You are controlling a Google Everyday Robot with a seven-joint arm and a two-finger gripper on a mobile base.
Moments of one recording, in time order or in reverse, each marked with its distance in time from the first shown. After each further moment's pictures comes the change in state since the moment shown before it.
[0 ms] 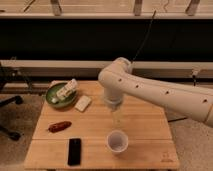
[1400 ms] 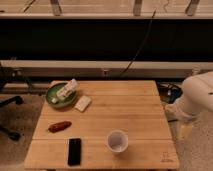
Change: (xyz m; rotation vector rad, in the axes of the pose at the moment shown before) arm 0.234 0.188 -0.035 -0.017 0.065 0.445
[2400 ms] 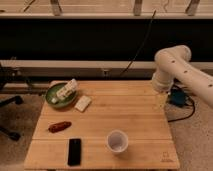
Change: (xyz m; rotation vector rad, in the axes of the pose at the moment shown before) arm -0.081 -0.149 0.019 -0.003 -0.013 -0.082
